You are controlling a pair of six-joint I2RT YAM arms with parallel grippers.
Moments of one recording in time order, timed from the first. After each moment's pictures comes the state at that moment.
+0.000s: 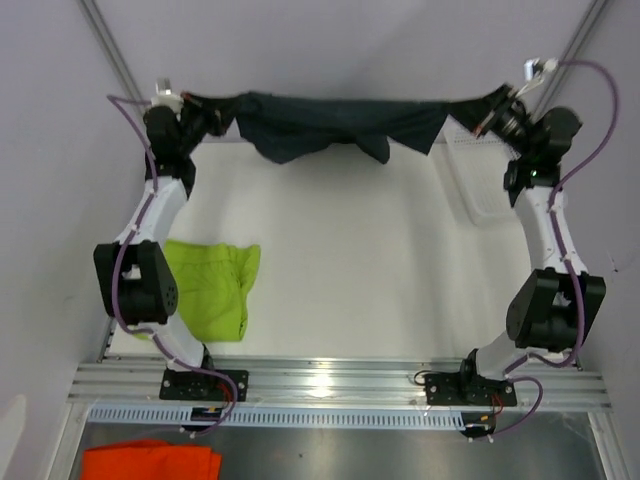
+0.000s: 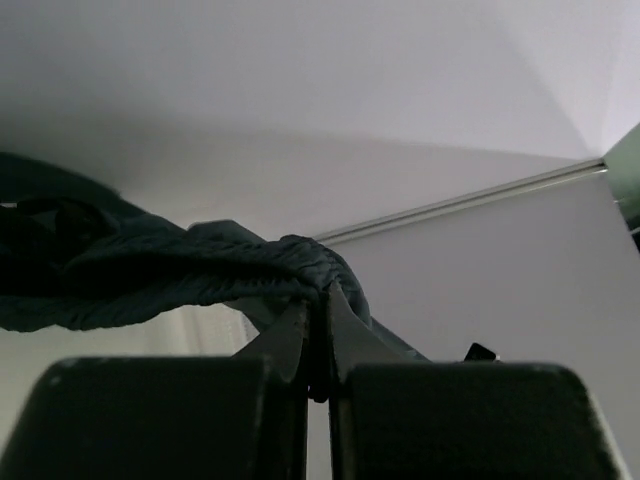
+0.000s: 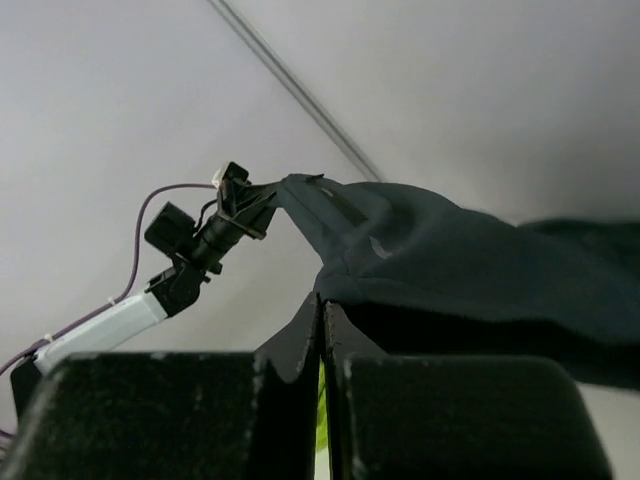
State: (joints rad) left arm 0.05 1.73 1.52 0.37 0.52 -1.35; right arm -0.13 1.60 1.52 0.55 -0.95 1.04
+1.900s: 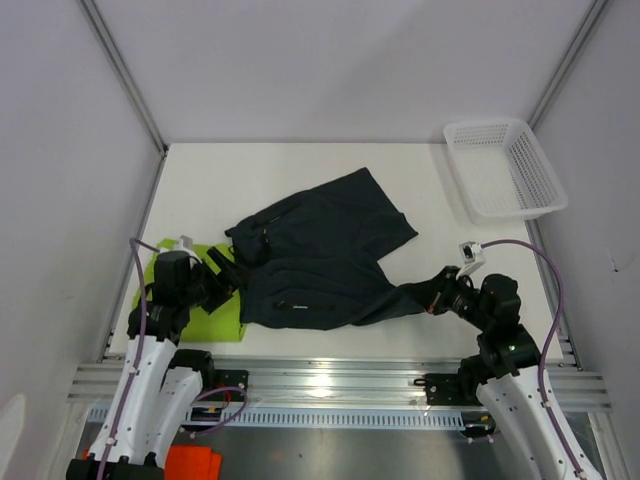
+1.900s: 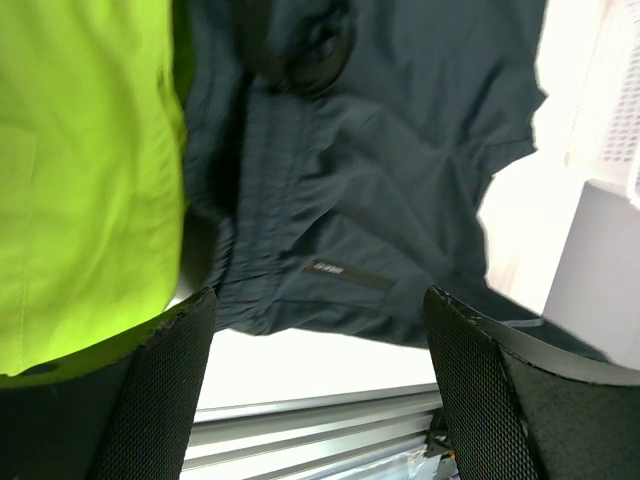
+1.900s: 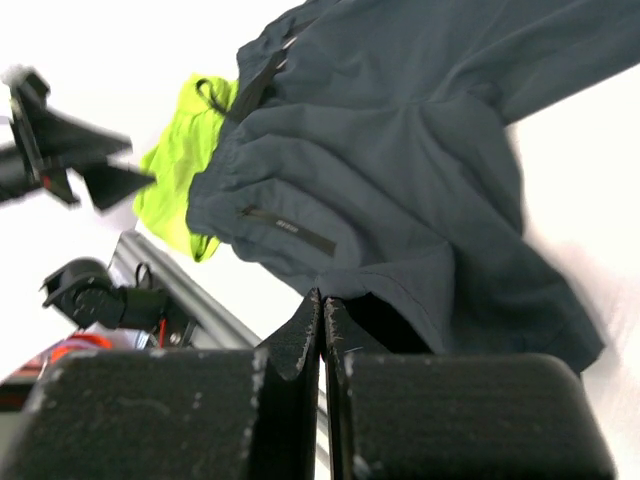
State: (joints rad) left arm -0.06 0.57 0.53 -0.71 0.27 -0.81; right arm 0.25 0.37 0.37 -0.29 -0.51 0.61
